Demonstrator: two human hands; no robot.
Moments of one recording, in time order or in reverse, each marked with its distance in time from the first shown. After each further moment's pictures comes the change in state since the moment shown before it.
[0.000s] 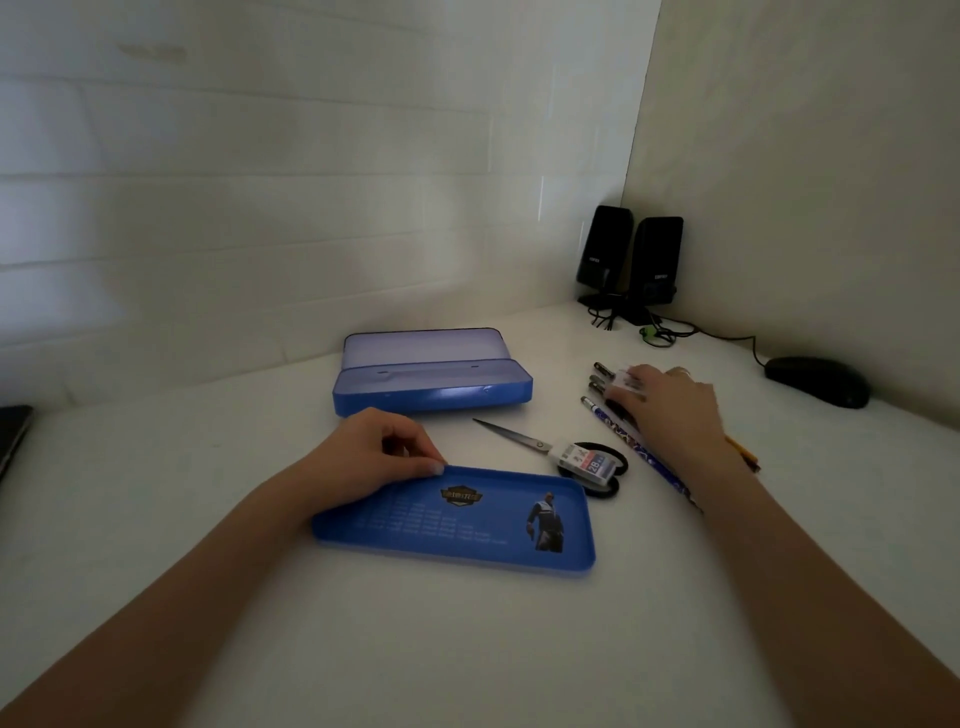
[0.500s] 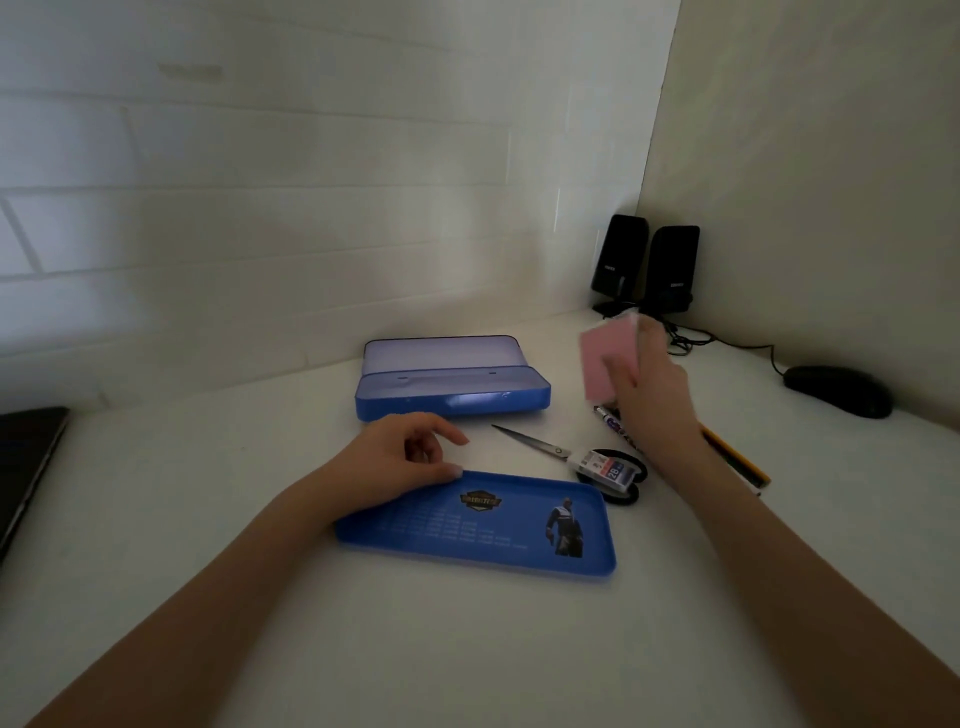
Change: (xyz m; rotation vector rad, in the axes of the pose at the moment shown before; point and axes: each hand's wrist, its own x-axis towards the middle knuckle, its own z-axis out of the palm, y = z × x) left_hand -0.005 0.000 0.001 -0.016 0.026 0.015; right_hand -0.012 -0.047 -0.018 0.780 0.312 -0.084
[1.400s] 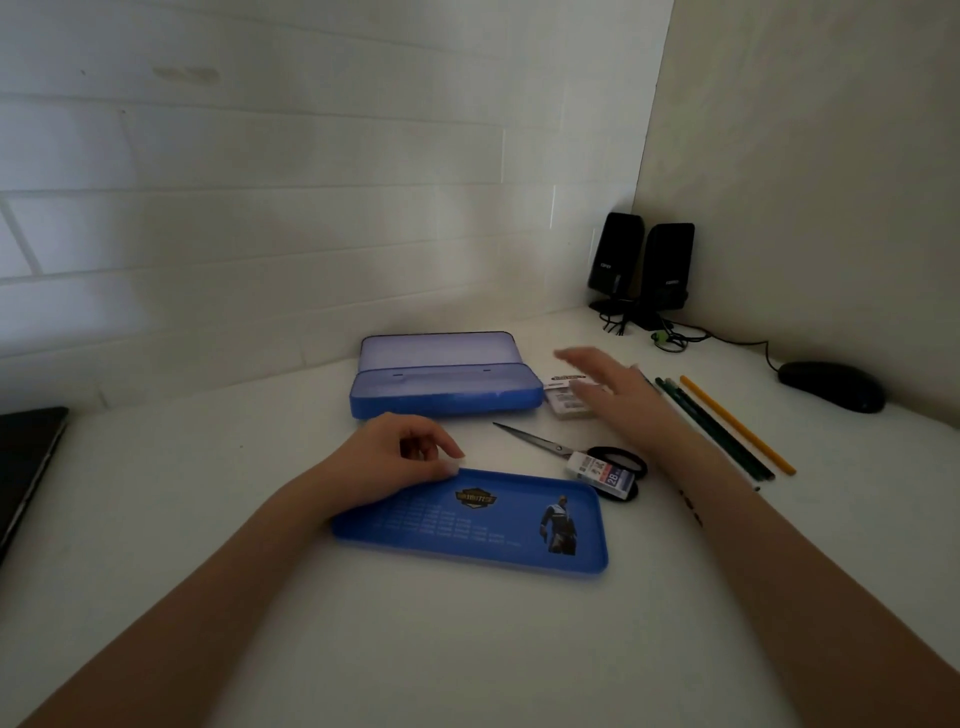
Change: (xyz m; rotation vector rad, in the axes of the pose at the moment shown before) left_hand 0.001 -0.001 0.000 0.004 -0.011 0.000; right_hand 0.006 0.019 0.005 0.141 -0.454 -0.109
